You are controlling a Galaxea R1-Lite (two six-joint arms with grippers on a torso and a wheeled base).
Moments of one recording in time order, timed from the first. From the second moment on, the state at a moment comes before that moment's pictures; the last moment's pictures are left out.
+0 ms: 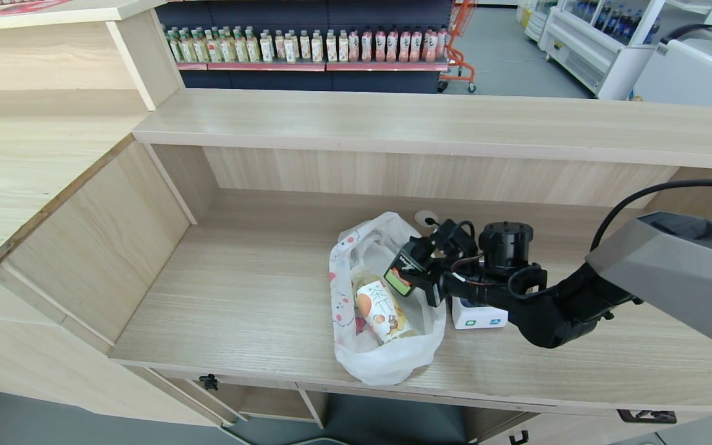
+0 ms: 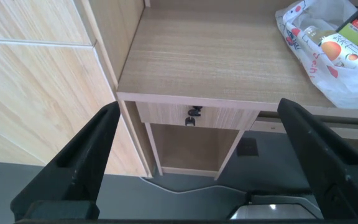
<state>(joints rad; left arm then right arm) 0.00 0.00 0.00 0.00 -0.01 0.00 0.39 2.26 -1.08 -0.96 0.43 -0.27</state>
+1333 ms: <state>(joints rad) 0.00 0.00 0.00 0.00 -0.01 0.00 0.28 2.01 -1.14 -0.81 0.45 -0.21</state>
